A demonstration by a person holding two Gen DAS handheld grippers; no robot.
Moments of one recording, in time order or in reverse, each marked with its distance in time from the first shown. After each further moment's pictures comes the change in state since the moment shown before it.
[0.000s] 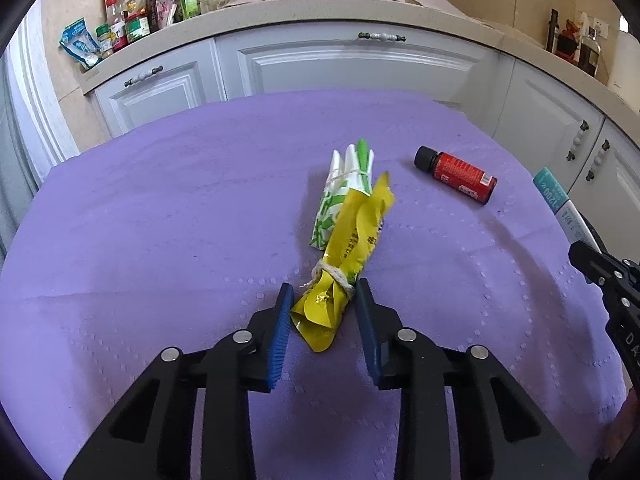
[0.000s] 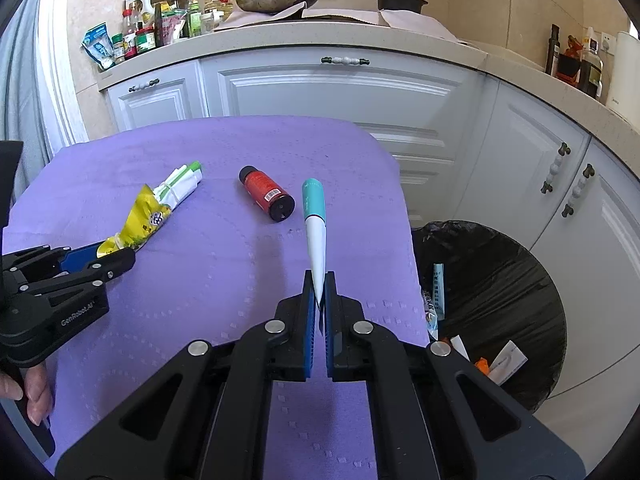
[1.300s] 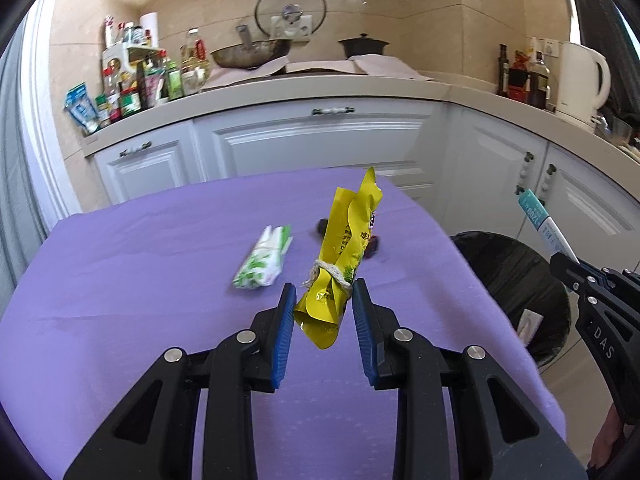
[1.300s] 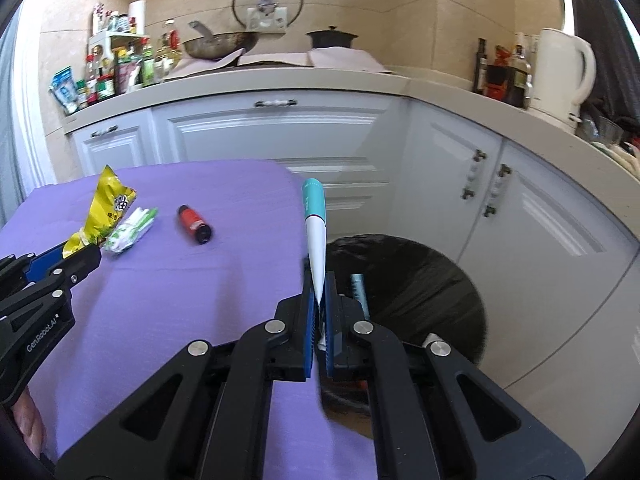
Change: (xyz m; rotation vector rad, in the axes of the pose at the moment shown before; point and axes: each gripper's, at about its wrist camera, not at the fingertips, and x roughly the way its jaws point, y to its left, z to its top) left arm -0.072 -0.068 -0.003 0.057 -0.247 -0.037; right arm -0.072 -0.066 -0.020 0.095 -0.133 -0.179
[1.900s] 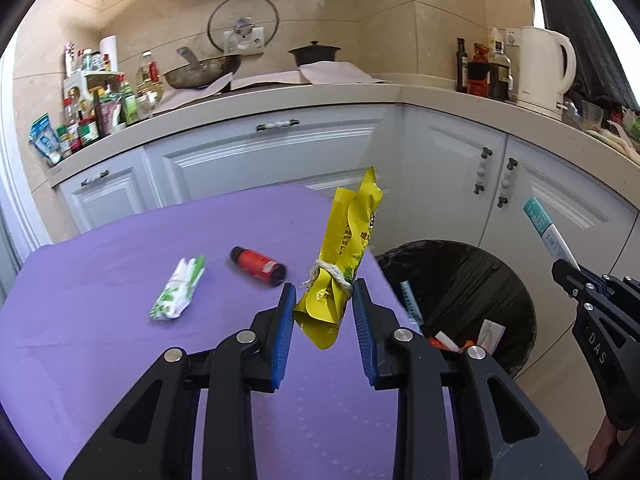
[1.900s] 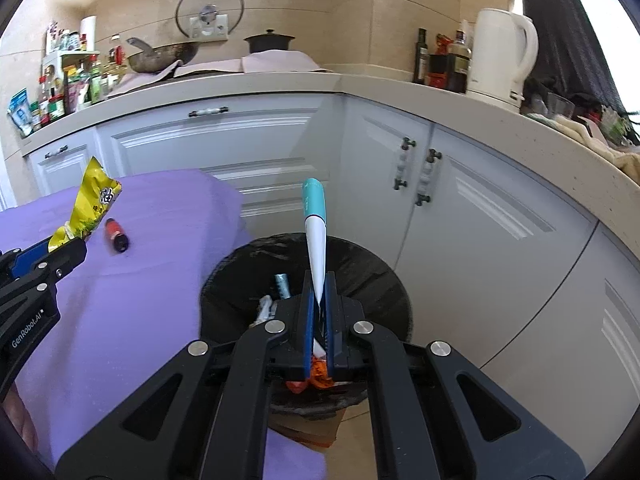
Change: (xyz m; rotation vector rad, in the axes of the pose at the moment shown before) left arm 0.010 -0.074 0.017 0.073 -0.031 -0.079; right arm 0.003 -0.073 -0.009 0.088 -0.005 -0.129
